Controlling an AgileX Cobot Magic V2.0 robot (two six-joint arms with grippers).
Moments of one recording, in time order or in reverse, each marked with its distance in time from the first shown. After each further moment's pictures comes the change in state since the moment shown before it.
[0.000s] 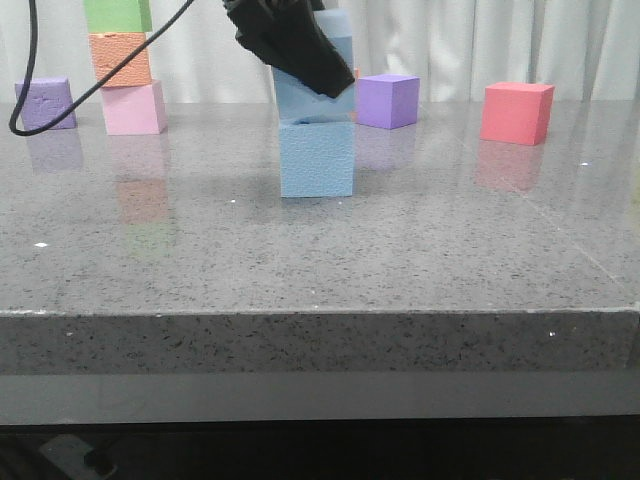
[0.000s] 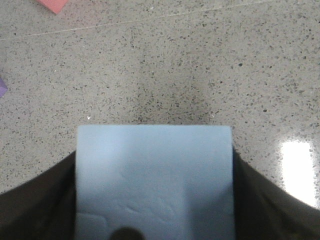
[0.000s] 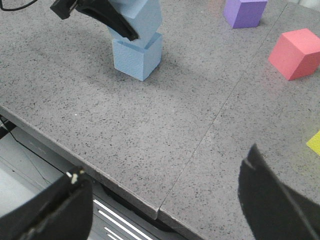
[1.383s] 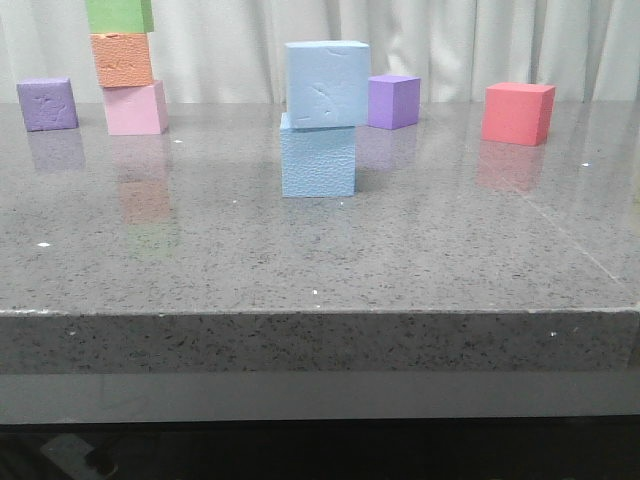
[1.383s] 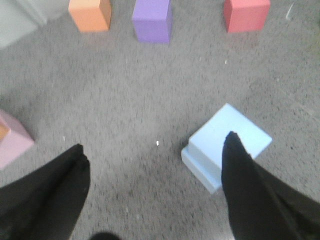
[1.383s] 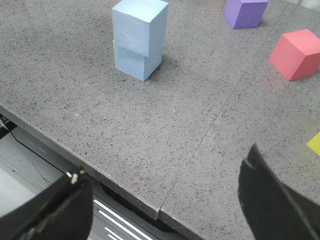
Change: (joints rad) left arm 0.000 -0.263 -0.113 0.424 0.100 -1.092; right arm 0.000 0.000 0.000 0.000 0.000 0.000
